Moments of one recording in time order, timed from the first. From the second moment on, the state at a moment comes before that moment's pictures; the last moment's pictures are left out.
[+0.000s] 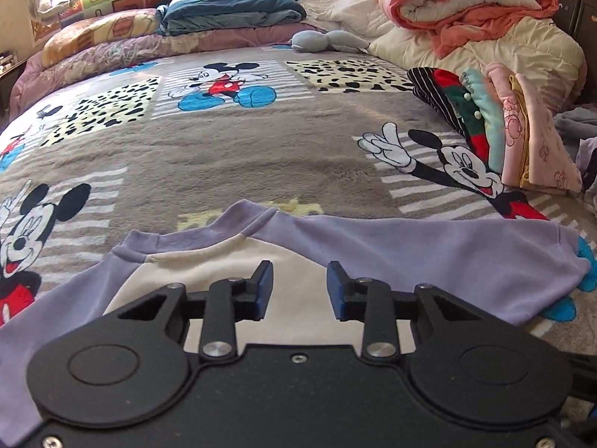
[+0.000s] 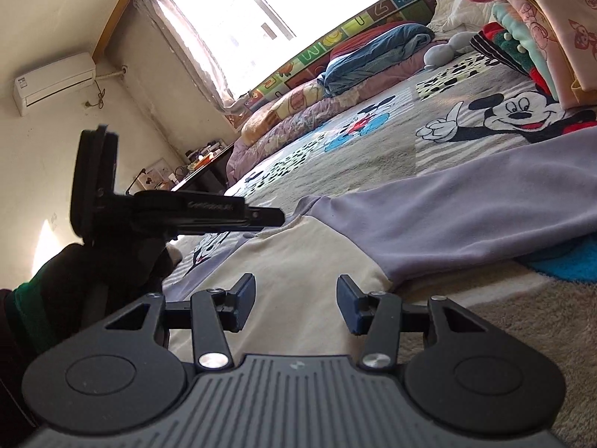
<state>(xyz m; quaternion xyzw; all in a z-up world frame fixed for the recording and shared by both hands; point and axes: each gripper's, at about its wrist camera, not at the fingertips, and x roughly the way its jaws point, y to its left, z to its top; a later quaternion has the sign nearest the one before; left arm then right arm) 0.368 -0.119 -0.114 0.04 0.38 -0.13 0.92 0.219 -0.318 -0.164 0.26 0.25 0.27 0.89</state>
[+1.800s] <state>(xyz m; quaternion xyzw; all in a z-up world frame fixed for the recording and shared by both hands) 0.402 -0.100 -0.111 -0.07 0.36 -0.10 0.93 0.229 -0.351 -0.179 0.37 0.26 0.24 0.86</state>
